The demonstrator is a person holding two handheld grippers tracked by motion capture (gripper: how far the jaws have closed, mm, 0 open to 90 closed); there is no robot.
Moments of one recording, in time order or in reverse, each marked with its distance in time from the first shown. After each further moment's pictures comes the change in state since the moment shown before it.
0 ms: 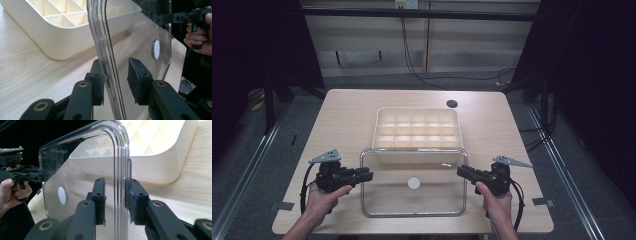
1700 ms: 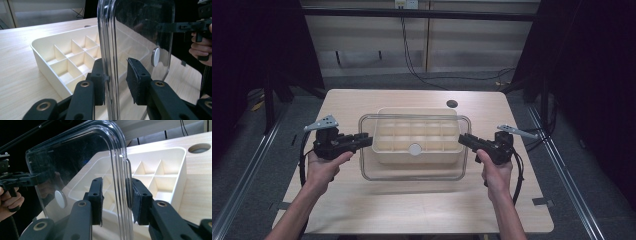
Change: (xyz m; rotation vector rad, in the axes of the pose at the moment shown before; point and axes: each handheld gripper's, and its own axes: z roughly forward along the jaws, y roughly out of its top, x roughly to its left) left arm 0.001 0.089 -0.008 -0.121 0.089 0.085; right arm 0.002 0.078 0.012 -0.120 -0.018 -0.031
